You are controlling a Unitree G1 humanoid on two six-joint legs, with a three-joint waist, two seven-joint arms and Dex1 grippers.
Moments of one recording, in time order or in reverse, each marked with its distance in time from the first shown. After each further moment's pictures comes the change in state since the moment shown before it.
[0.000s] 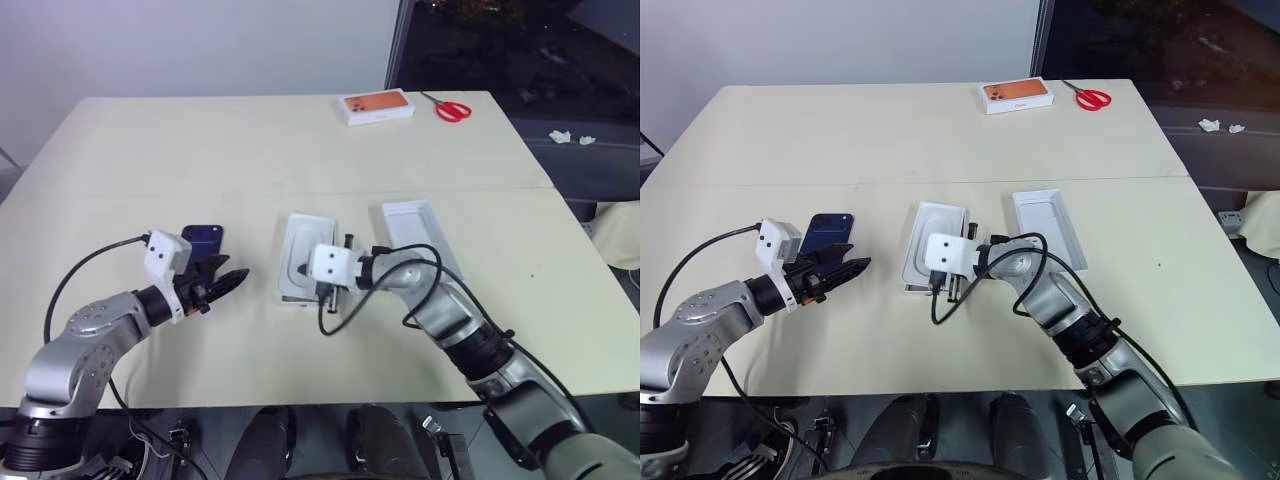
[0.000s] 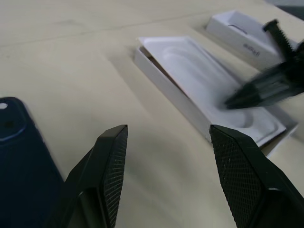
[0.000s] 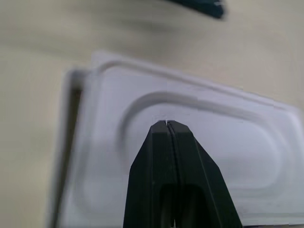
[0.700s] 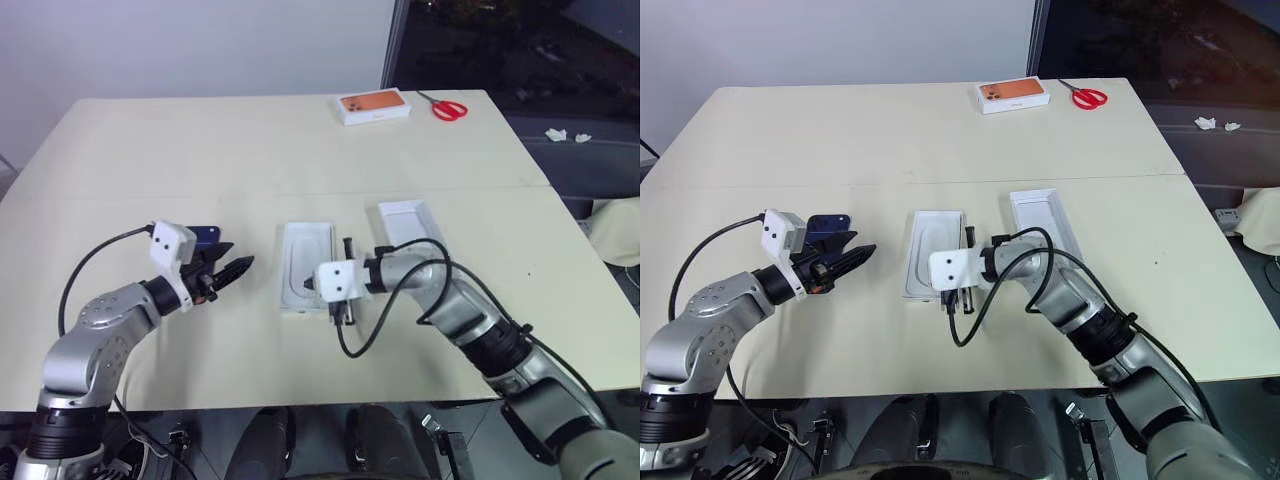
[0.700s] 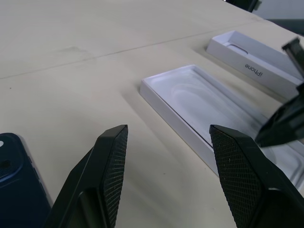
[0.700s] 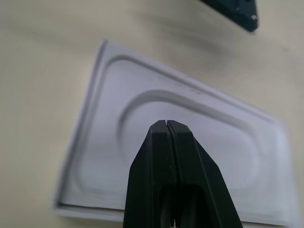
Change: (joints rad) left arm -0.061 -0.068 0.001 0.018 0.042 -0.009 0.003; right arm -0.060 -0.054 -0.004 -0.016 -0.039 -0.090 0.115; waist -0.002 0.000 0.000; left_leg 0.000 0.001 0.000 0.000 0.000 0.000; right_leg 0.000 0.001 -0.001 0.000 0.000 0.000
